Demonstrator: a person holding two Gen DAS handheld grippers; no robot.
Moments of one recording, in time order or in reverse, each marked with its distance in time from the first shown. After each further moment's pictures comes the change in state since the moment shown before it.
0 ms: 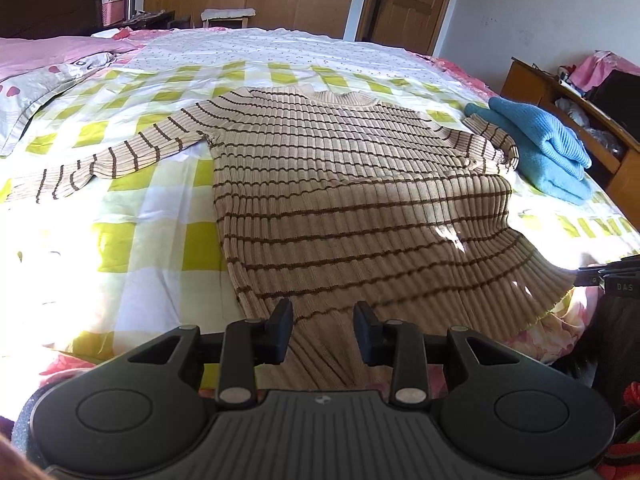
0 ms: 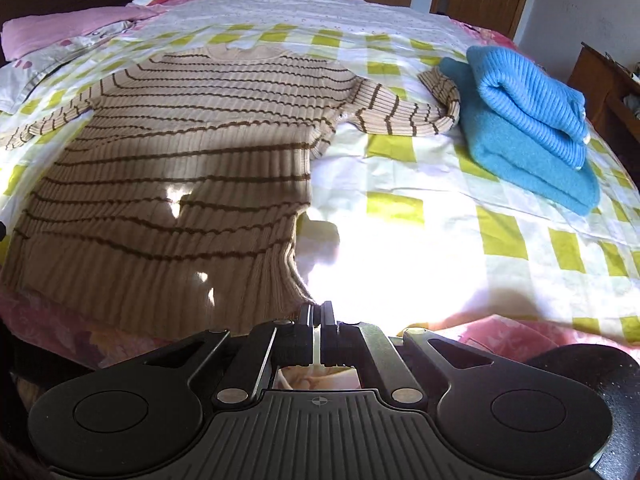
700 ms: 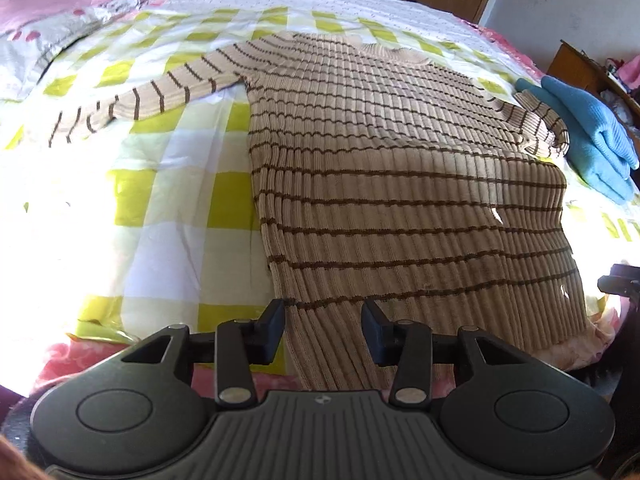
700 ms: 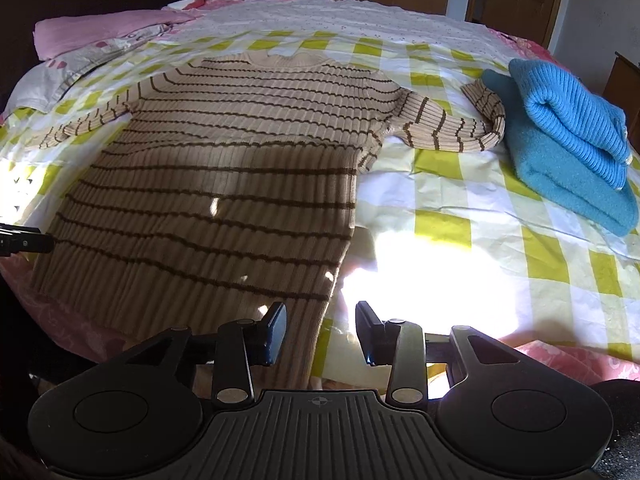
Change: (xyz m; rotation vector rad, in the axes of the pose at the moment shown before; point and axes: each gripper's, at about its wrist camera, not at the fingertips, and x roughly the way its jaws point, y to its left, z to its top) left arm 0.039 0.023 0.006 -0.129 0.166 0.067; right arm 0.010 0.012 0.012 -0.023 -0.025 0.124
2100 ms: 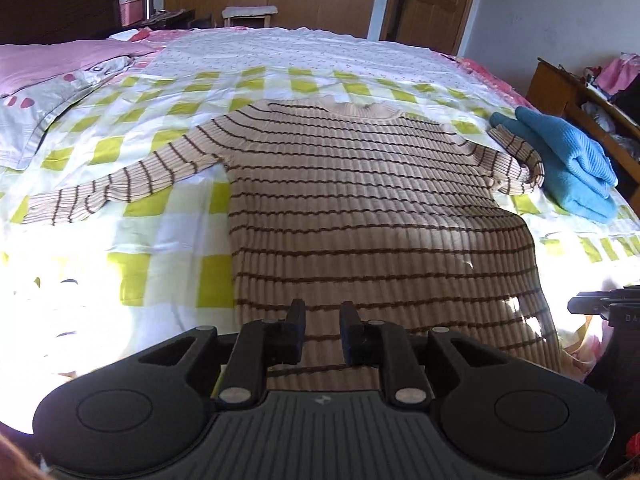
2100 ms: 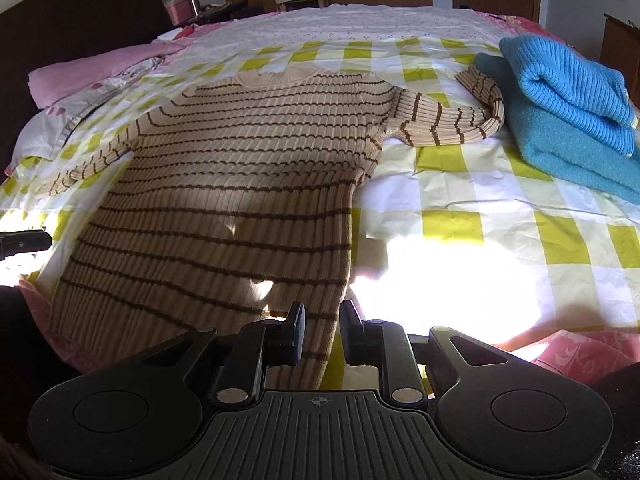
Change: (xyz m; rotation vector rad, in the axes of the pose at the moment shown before) left arm -0.033 -0.035 0.029 0.110 -0.142 0.002; right arm 0.002 -0.018 0.008 0.125 -0.033 0.090
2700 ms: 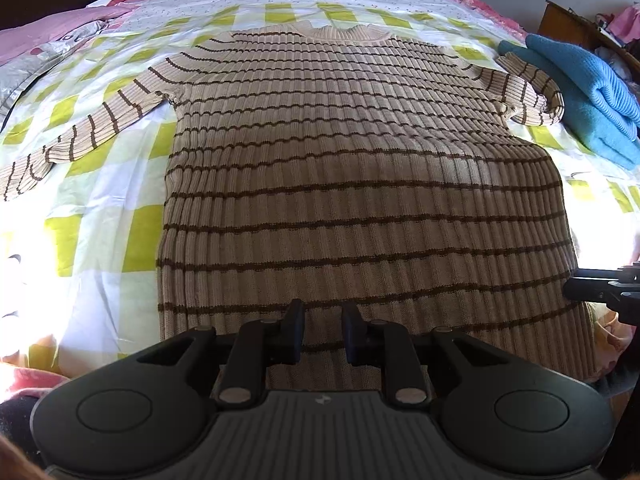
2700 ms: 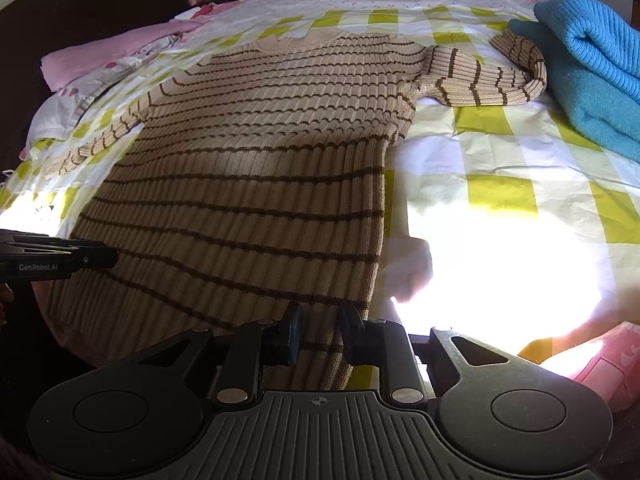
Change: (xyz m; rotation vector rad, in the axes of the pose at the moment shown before) left arm 0.065 -0.037 -0.015 0.037 0.156 0.052; right arm 0.039 -0.002 -0.012 -0.013 0.061 0.077
